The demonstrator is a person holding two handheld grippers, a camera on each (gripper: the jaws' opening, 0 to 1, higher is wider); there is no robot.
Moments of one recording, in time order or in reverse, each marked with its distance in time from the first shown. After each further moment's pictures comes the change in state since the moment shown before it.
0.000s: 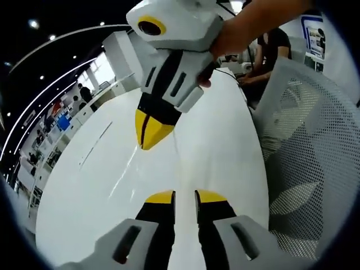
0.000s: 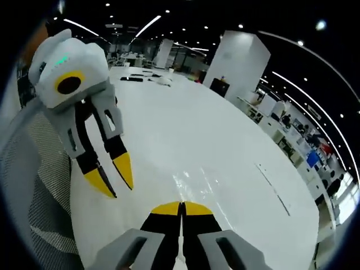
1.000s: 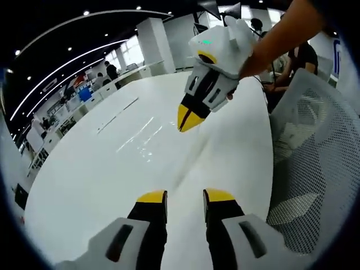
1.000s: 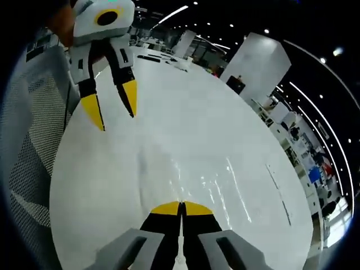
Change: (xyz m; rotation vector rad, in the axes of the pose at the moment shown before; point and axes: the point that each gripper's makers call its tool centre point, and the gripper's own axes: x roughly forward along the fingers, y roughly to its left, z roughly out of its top) left arm -0.029 0.017 -0.048 -0.202 0.049 0.120; right arm 0.035 0.005 -0.033 -0.089 0.071 0.045
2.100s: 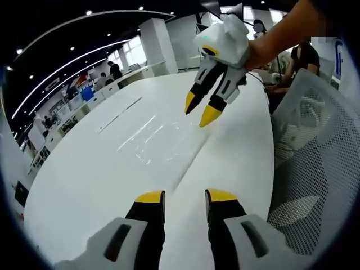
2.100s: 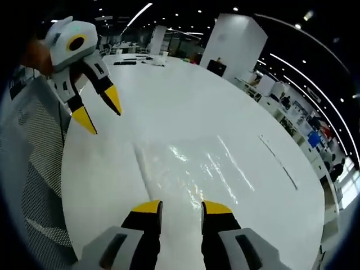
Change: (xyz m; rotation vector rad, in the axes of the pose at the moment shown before) left arm -0.003 0.001 0.001 -0.027 -0.019 0.021; right arm -0.035 -0.002 -0.024 0.250 0.016 -0.030
